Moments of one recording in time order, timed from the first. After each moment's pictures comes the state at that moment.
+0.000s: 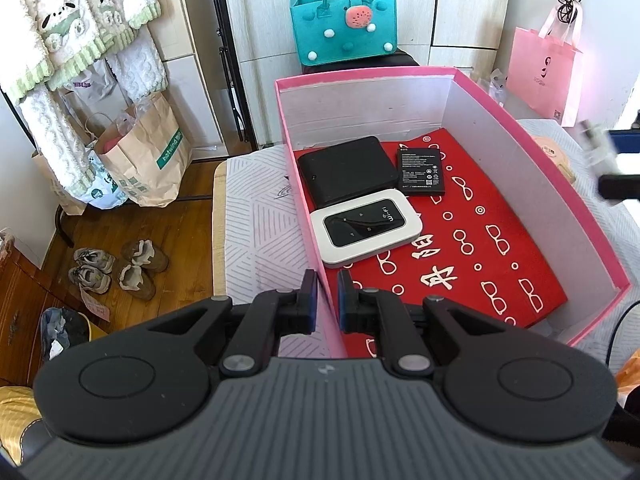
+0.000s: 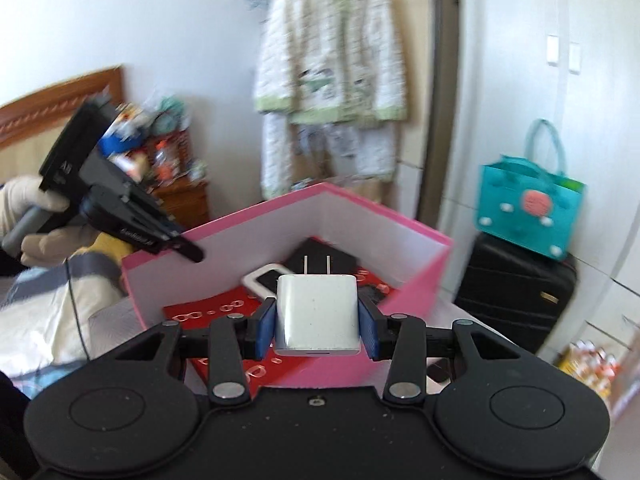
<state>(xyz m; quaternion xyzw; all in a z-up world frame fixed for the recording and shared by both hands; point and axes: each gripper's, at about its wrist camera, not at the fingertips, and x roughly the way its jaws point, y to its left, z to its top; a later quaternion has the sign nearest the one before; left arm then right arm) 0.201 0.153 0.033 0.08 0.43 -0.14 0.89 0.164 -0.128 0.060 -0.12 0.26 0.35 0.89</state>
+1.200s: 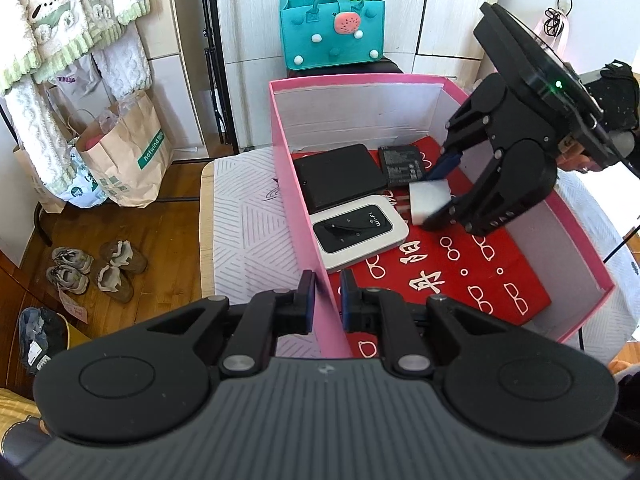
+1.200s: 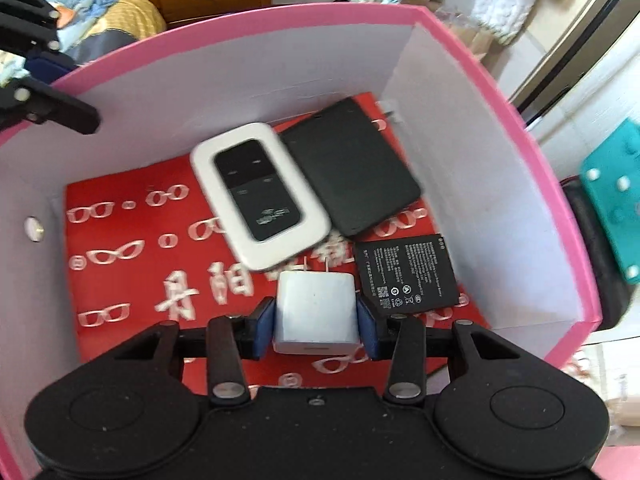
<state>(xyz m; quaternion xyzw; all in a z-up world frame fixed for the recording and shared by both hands) 0.203 0.167 0.033 0.05 0.42 -0.17 0.89 0.310 -0.007 -0.009 -0.35 0.48 0.38 0.71</state>
